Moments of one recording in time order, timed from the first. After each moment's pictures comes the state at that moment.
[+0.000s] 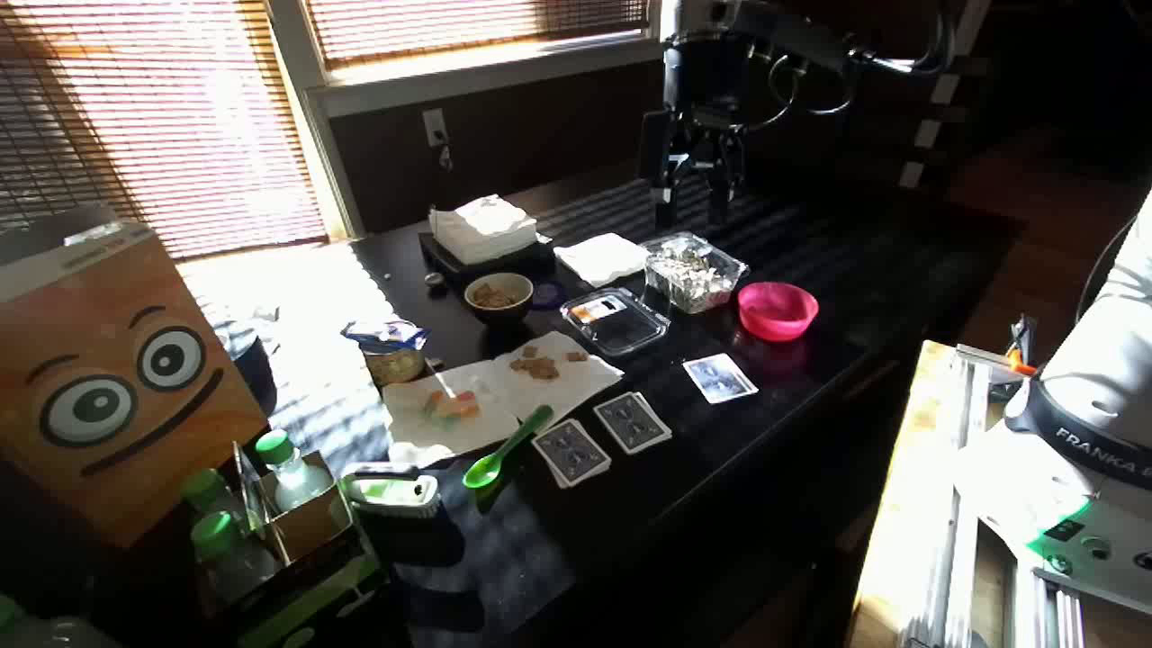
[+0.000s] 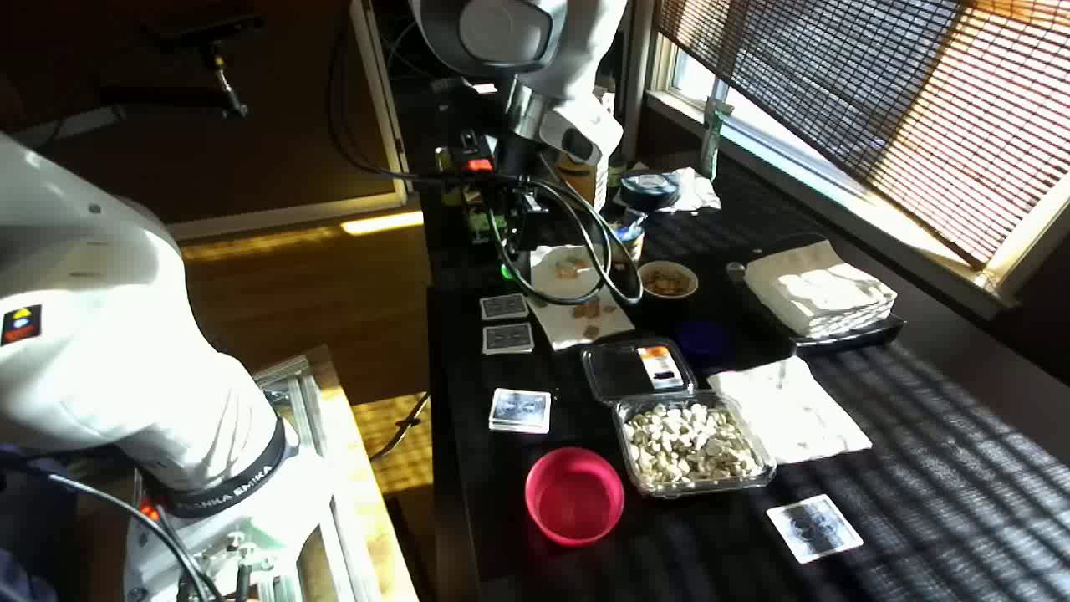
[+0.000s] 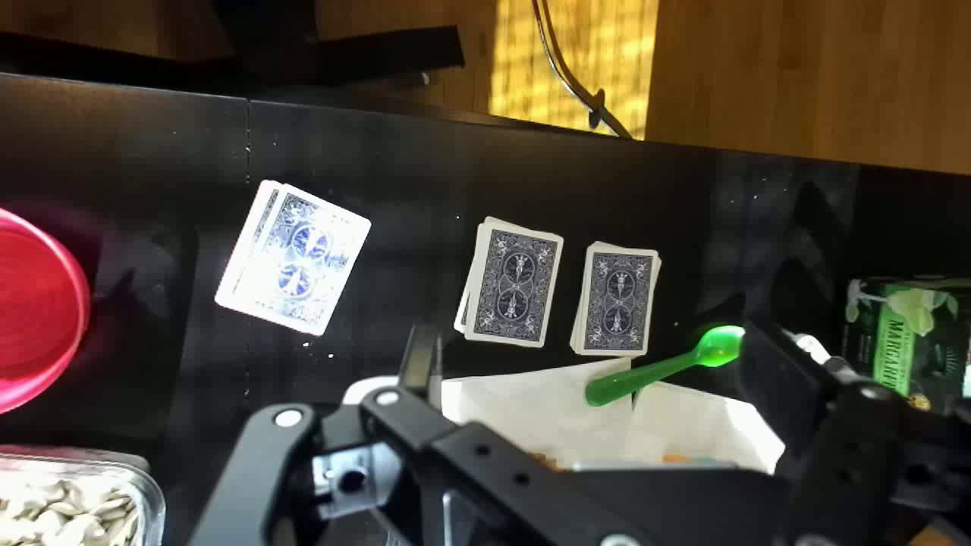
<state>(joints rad) 0.03 -0.32 -0.06 -2.51 0.30 2.00 0.04</state>
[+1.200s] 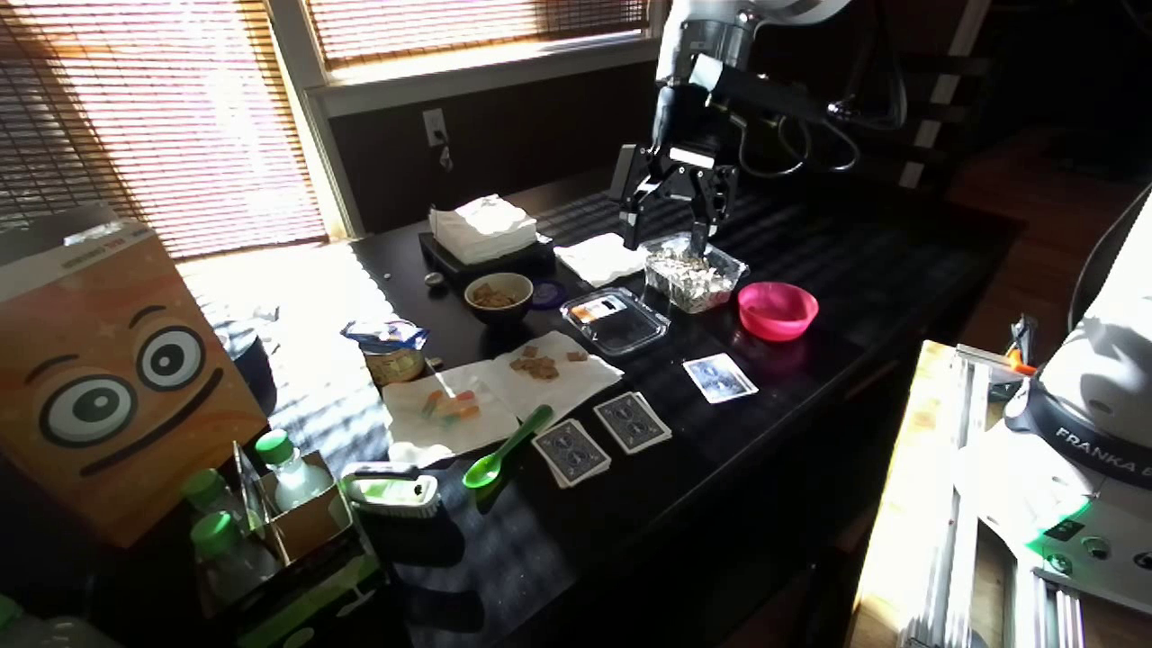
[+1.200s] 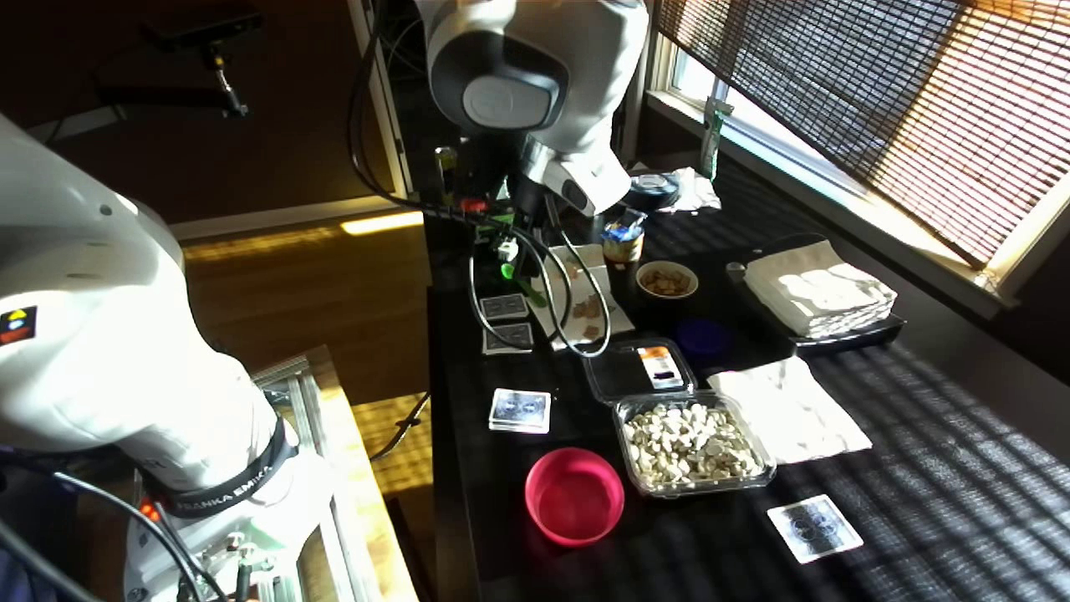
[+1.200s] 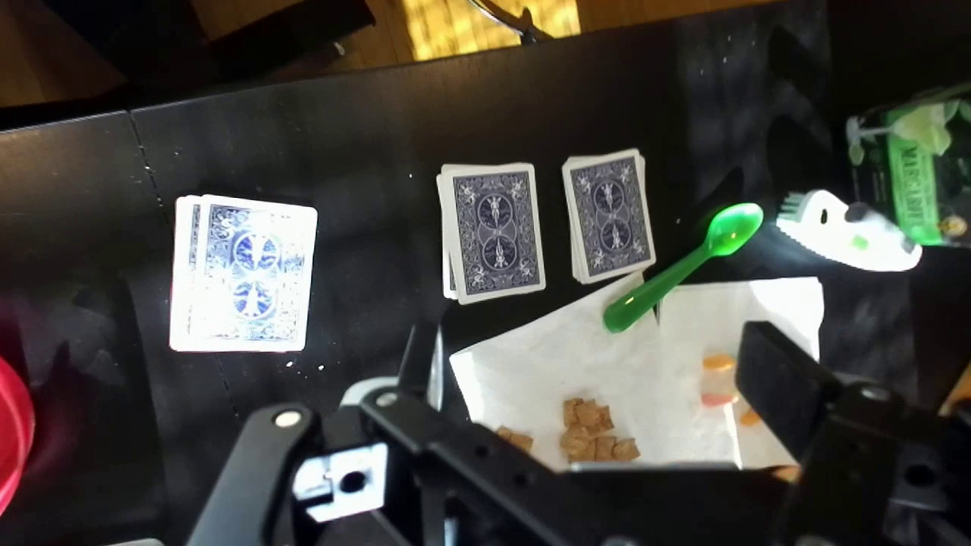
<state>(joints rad) 0.01 -0.24 -0.06 -2.57 0.46 2.20 0.16</state>
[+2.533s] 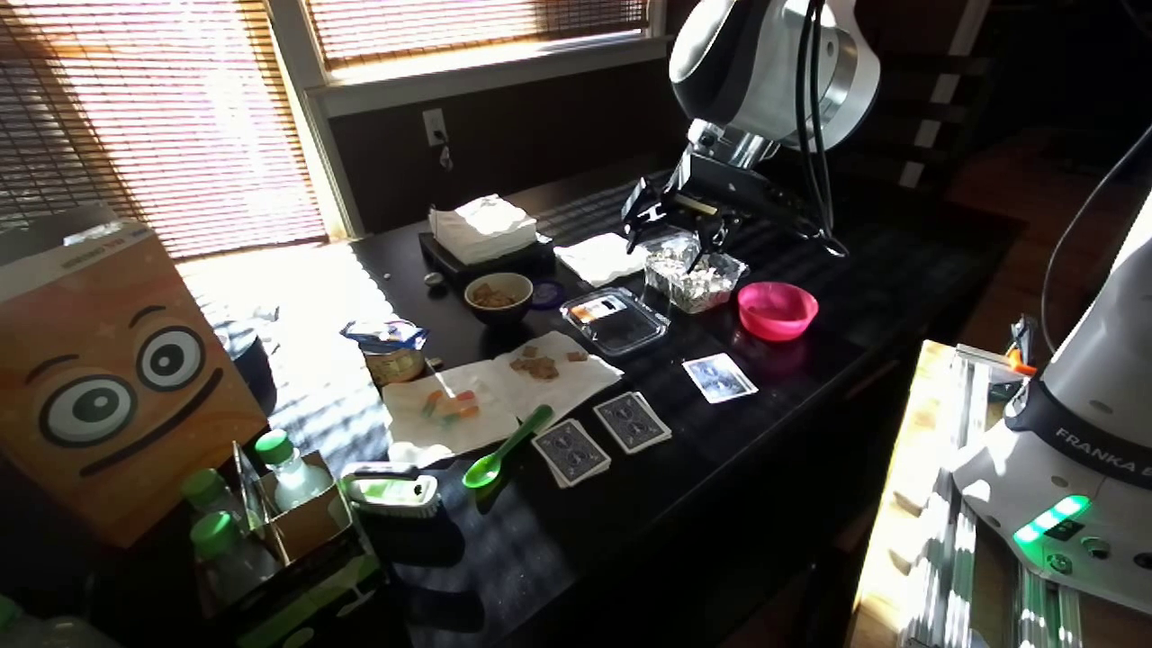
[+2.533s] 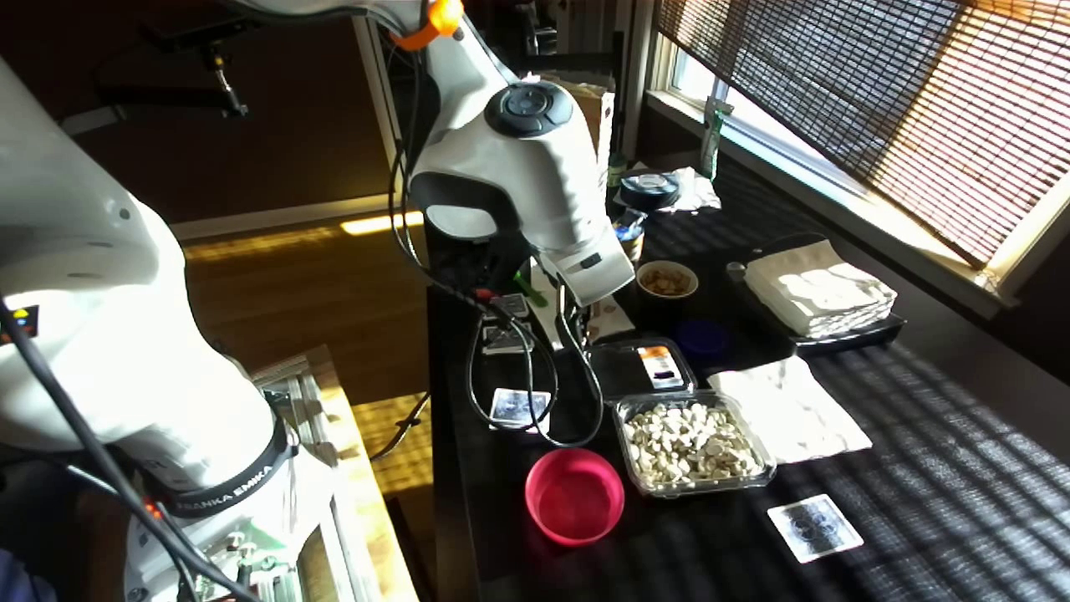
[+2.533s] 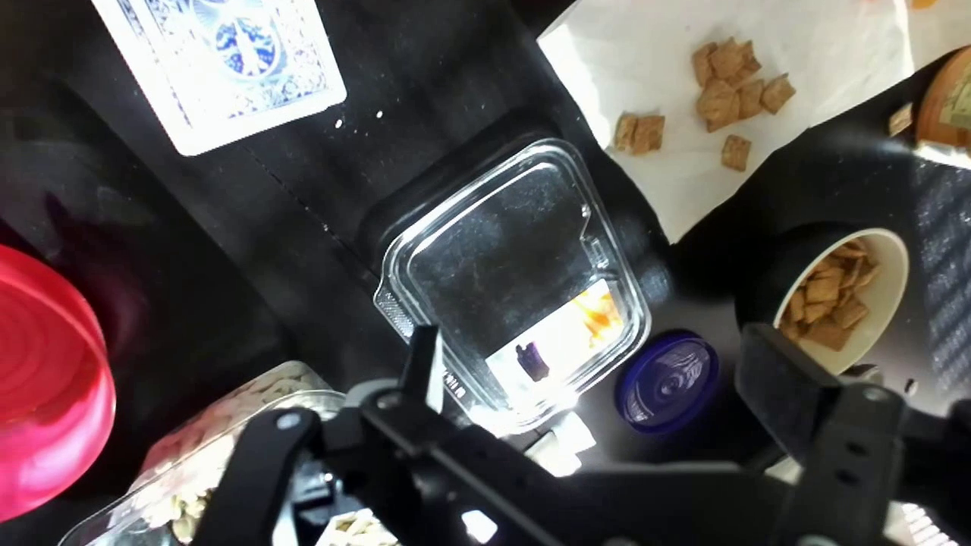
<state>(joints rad) 0.02 -0.07 -0.06 -2.72 0.81 2.97 0.11</state>
